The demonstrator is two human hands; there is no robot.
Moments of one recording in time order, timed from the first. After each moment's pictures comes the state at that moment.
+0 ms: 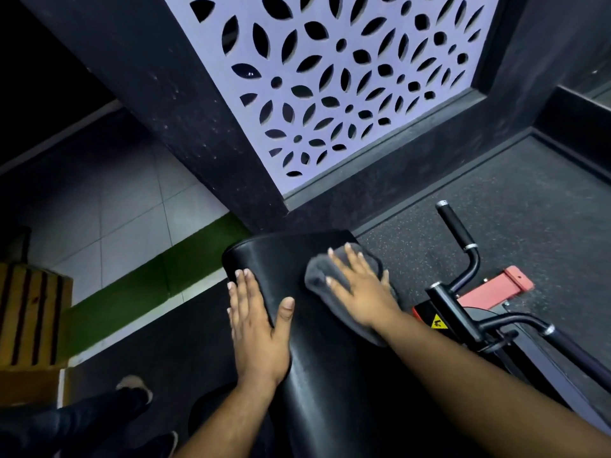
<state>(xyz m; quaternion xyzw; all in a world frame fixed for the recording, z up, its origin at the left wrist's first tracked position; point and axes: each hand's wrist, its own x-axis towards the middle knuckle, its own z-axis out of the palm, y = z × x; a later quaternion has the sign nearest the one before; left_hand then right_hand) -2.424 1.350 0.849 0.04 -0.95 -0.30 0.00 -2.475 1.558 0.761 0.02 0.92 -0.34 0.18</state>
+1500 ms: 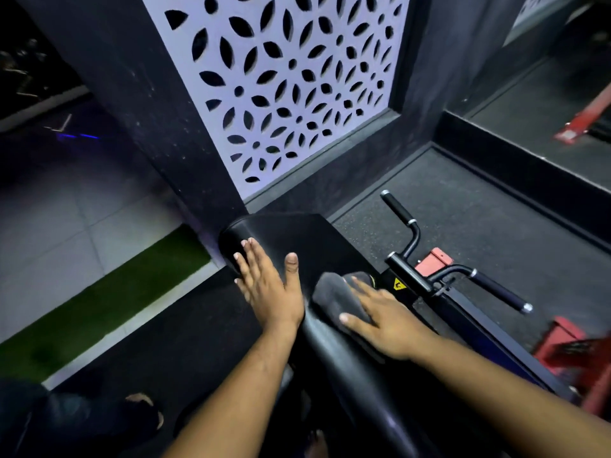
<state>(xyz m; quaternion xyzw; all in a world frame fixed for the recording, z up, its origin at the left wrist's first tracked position) -2.423 1.341 0.849 0.01 -0.93 -0.37 0.01 -2.313 1.529 0.820 0.03 0.93 -0.33 0.15</state>
